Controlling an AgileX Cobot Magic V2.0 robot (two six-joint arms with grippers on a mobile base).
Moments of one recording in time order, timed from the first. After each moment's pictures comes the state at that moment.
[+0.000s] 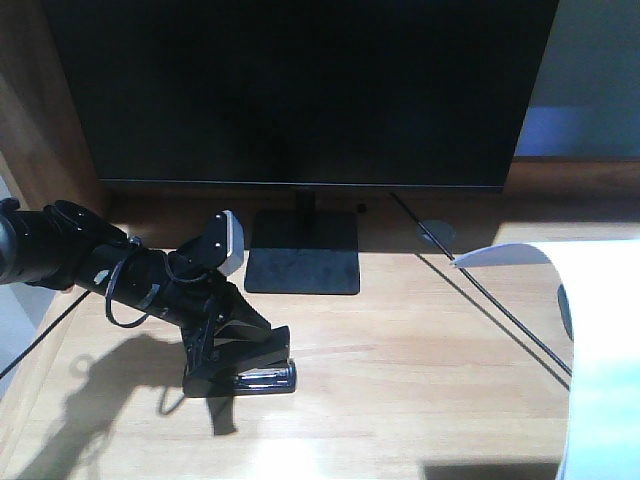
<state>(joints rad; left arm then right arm) -0.22 1.91 -1.10 -1.14 0.92 1.91 0.14 0.22 -0.06 -0.11 -1.09 1.51</state>
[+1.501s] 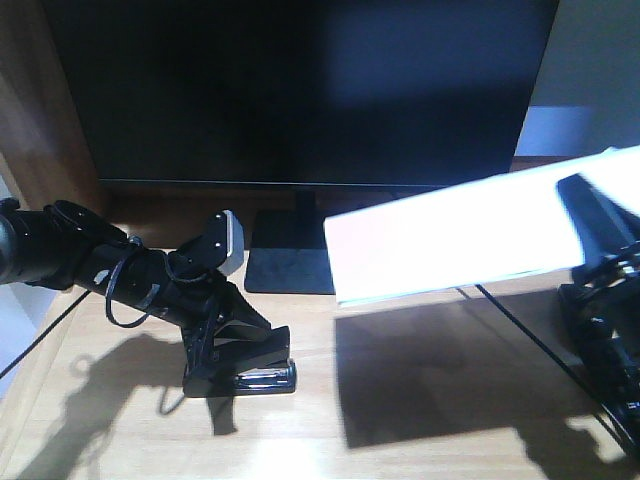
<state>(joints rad) -0.22 1.91 -1.10 -1.14 0.92 1.91 0.14 1.12 -0.23 -0.28 -1.15 1.53</state>
